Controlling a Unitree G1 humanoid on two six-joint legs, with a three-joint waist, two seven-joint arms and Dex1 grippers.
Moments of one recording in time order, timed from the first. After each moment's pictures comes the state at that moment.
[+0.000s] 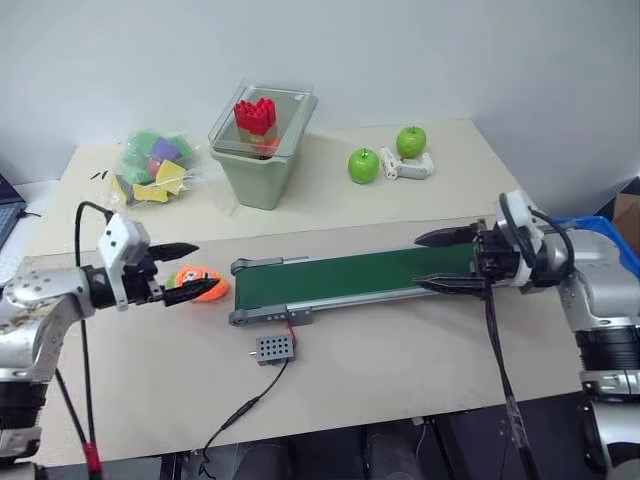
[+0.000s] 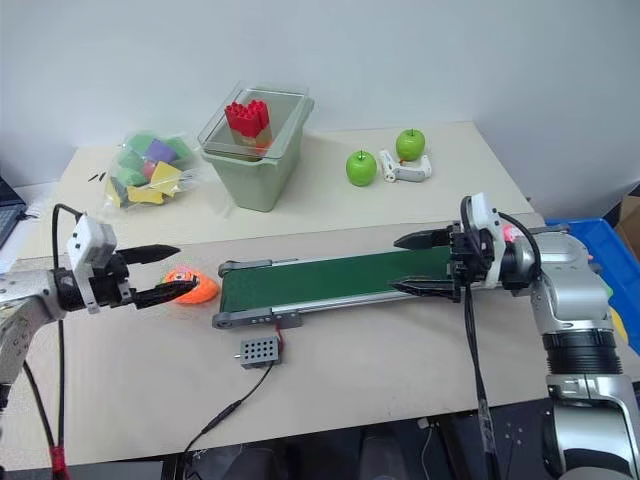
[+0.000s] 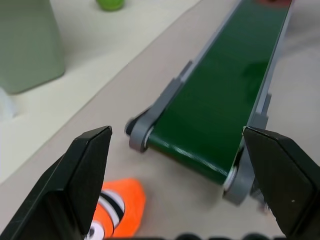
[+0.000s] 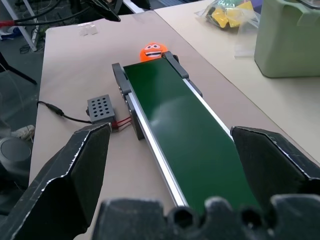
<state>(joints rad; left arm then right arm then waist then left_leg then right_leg) -0.27 0.93 0.18 0.02 -0.59 0.40 -1.08 -0.58 -0.77 -0.04 0.21 0.48 0.29 1.46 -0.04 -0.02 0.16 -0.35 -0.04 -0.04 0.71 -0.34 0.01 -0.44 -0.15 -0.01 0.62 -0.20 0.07</state>
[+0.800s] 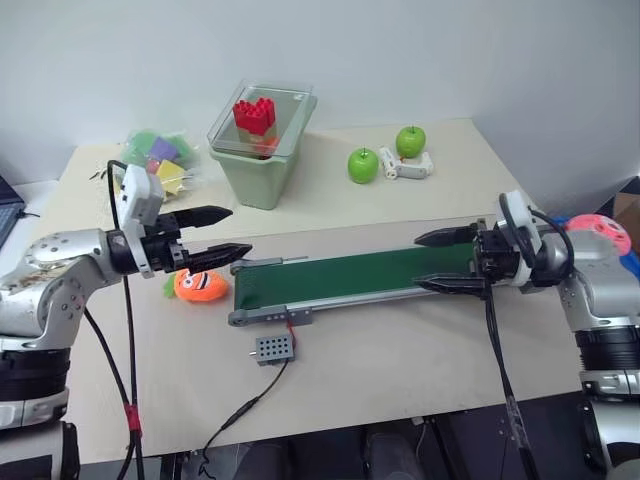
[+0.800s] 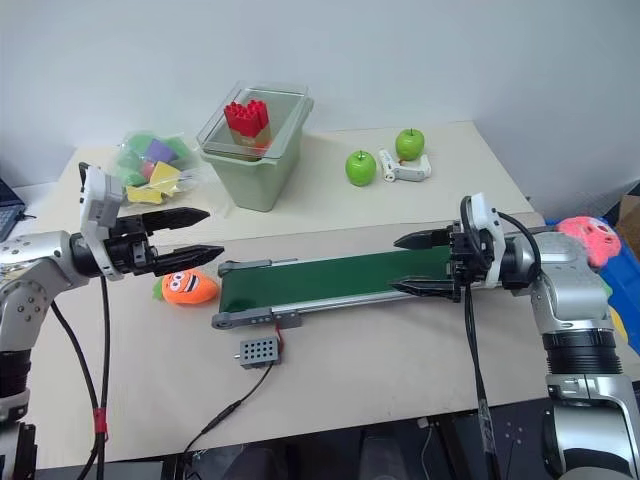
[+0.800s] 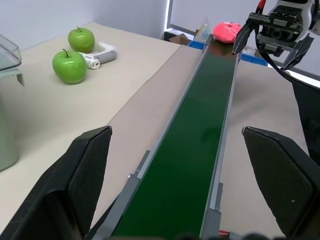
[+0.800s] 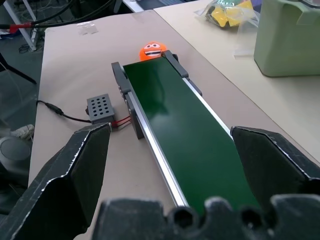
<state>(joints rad) -0.46 0.86 0.19 -0.10 -0.70 0.61 -1.06 -0.58 -0.77 -0.04 0.21 0.48 0.29 1.46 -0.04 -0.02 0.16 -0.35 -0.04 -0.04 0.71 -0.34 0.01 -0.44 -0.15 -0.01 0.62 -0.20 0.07</state>
